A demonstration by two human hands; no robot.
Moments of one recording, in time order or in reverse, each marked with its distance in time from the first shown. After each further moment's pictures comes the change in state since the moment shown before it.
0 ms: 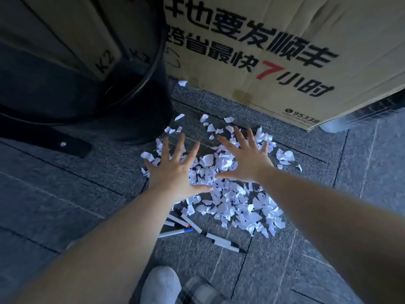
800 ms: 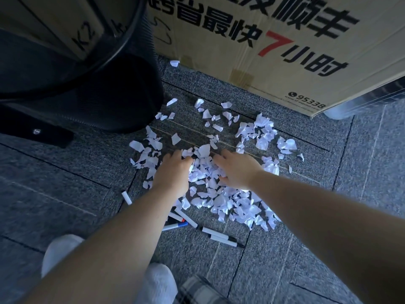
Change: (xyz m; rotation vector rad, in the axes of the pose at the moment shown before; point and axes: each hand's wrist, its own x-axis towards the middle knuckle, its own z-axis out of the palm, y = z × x) left_hand 0.020 0.010 0.045 -0.076 0.033 0.034; right_hand -0.005 -0.019 0.034 -0.127 -0.023 -0.283
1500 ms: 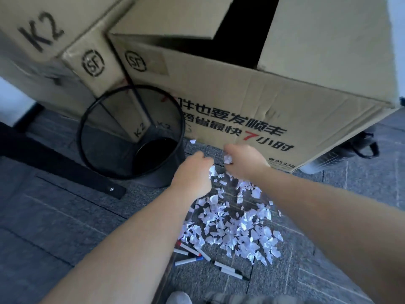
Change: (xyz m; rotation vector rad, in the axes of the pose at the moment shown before) left_hand -0.060 0.047 -0.212 -0.049 0.282 0.147; right_hand -0.055 -0.014 -0.211 0.268 0.410 0.179
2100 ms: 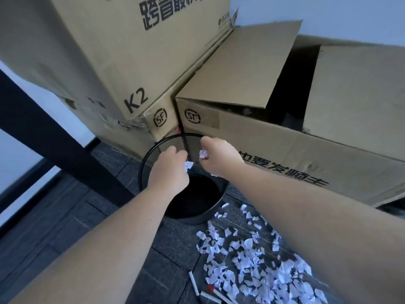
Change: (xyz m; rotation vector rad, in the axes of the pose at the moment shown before) left_hand -0.017 -0.116 -0.131 0.099 0.370 -0.253; right_hand 0.091 -0.163 -0.075 0.198 0.206 -0.197
